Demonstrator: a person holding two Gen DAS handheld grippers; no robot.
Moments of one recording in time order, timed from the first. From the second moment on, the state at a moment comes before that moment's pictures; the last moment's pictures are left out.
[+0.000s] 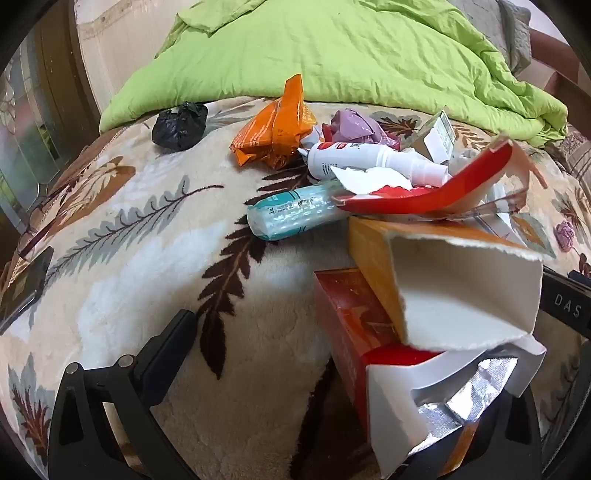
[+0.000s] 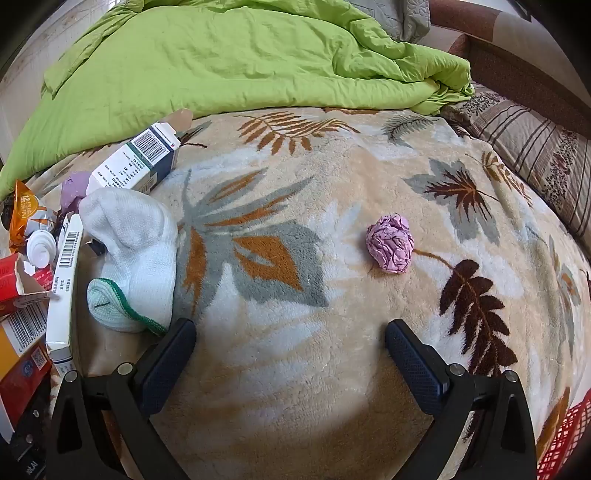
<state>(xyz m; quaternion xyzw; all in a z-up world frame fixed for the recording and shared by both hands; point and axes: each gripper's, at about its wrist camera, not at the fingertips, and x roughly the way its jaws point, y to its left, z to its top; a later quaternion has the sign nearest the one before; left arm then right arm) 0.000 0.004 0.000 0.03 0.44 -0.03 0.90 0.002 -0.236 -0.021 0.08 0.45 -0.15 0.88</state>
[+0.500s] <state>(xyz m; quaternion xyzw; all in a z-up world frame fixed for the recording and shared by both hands) -0.043 0.006 0.045 0.01 0.38 -0.05 0.92 -0.023 -0.252 0.004 0.09 0.45 -0.10 0.88</state>
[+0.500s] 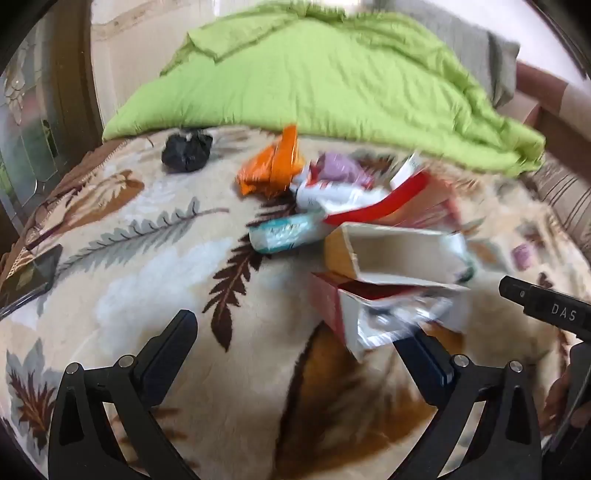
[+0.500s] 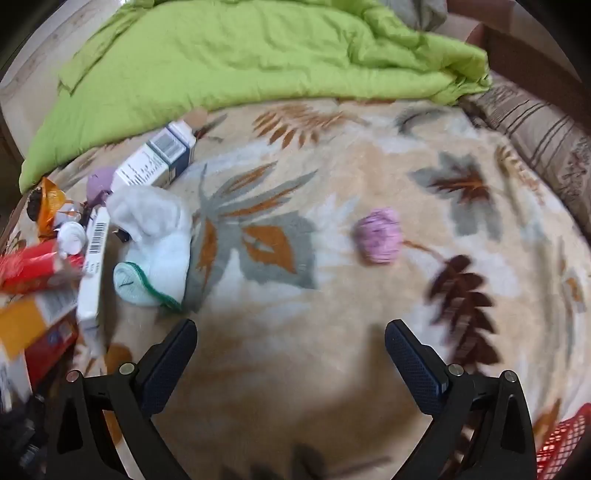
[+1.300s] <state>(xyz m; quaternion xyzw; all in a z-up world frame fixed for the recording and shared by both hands) -0.202 0.029 0.103 0.03 0.20 -0.01 0.98 -0.230 -0.200 0.099 0.00 0.19 -0.02 0.98</state>
